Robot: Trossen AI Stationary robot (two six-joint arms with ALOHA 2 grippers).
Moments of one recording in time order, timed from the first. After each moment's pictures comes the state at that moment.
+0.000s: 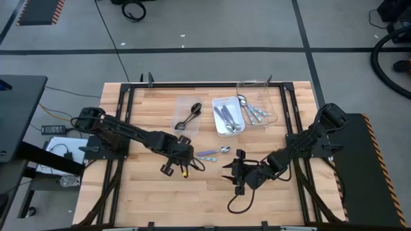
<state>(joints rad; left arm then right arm) -0.23 1.65 1.07 -0.67 -0.05 0.32 0.59 1.60 0.81 0.10 0.60 0.38</state>
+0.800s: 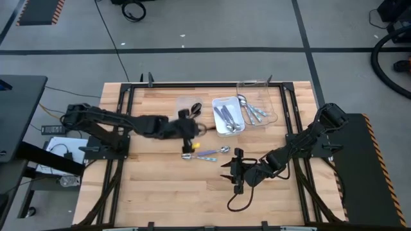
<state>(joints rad) -0.09 1.48 1.07 -0.32 -0.36 0.07 0.57 1.60 0.81 0.14 0.57 0.31</state>
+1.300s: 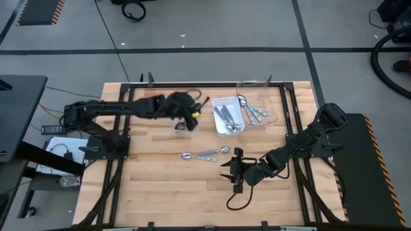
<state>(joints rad) 0.21 1.46 1.07 -0.28 -0.18 -0.27 0.56 1.60 0.81 0.14 0.57 0.32</state>
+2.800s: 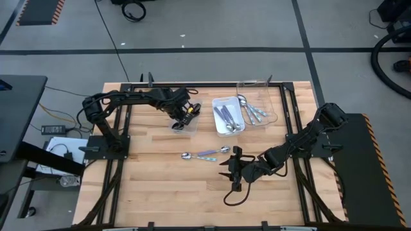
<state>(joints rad) 0.47 1.72 1.07 -0.60 0.08 -0.51 0.53 1.60 0.81 0.14 0.53 0.35</state>
